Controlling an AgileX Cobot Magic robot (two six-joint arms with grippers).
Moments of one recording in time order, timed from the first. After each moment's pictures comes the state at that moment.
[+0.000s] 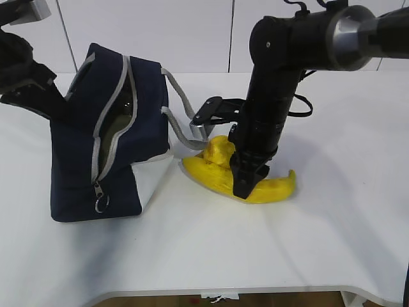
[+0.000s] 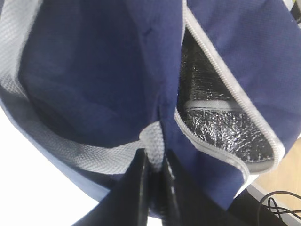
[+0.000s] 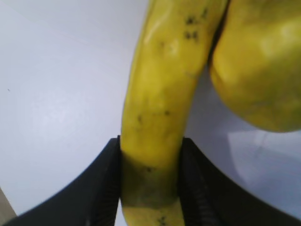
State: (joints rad) left arm -0.12 1.65 -1.33 -0.51 1.04 0.56; right arm 0.41 2.14 -1.68 0.18 1.21 -0.86
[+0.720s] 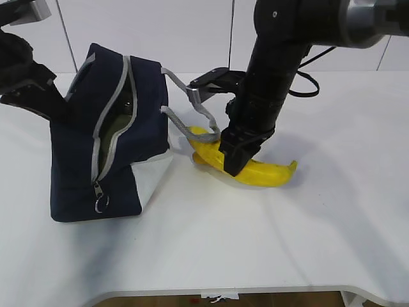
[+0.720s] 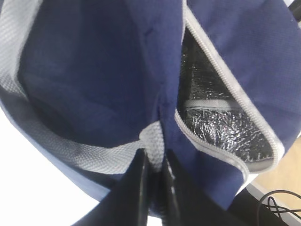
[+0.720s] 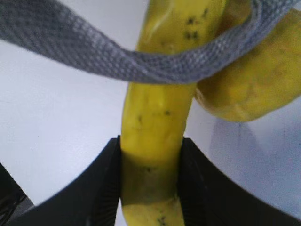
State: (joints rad) left arm -0.12 1.65 -1.33 -0.51 1.05 0.56; right arm 0.41 2.10 -1.74 0.20 1.22 -0.61
